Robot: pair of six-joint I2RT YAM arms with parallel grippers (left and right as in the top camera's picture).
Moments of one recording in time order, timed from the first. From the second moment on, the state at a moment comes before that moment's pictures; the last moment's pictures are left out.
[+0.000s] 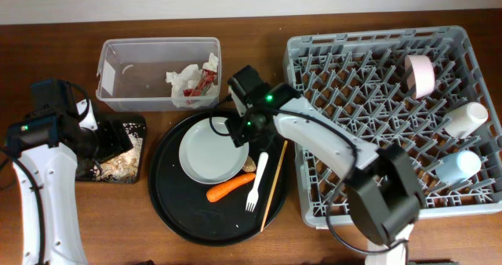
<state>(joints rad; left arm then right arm) 0.30 1.41 1.32 -1.23 0.10 -0.16 0.64 2.01 1.57 -0.81 -0.14 0.23</state>
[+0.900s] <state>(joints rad) 0.30 1.41 1.32 -1.23 0.10 -0.16 0.27 1.91 2.19 -1.69 0.98 0.59</state>
